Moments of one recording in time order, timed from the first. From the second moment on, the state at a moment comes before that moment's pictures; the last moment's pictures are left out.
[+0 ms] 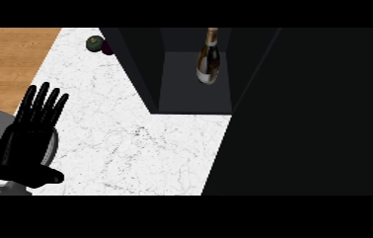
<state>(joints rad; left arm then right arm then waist) -0.01 0.50 -0.07 -1.42 0.78 -0.31 -0.41 0.21 -0.88 0.81 -2.50 -0.01 -0.31 0.03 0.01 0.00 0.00</state>
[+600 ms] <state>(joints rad) -0.04 0.56 -0.02 -1.39 0.84 -0.38 -0.36 0.08 -0.79 0.74 -2.49 -0.02 -0.26 0.13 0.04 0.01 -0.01</state>
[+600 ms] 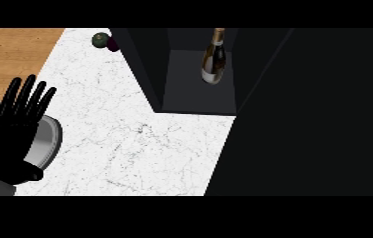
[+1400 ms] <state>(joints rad) -0.07 0.56 -0.01 -1.36 0.85 -0.42 -0.34 -0.50 -0.24 0.75 -2.19 -0.11 -0.32 0.52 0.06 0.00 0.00</state>
